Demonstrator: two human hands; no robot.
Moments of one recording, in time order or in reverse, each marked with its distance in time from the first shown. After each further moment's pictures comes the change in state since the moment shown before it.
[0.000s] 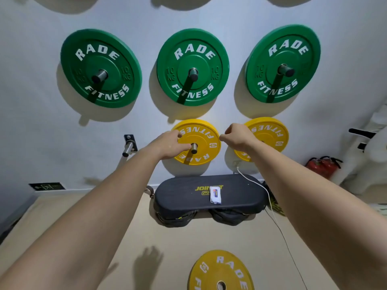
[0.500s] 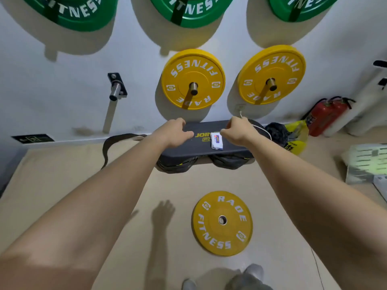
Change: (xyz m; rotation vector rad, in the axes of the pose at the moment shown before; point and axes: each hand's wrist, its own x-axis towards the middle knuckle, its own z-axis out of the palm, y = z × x) left_hand 0.003 -0.117 0.157 0.030 -0.230 -0.077; right_hand -0.035 0.075 0.200 -0.045 -0.232 0.193
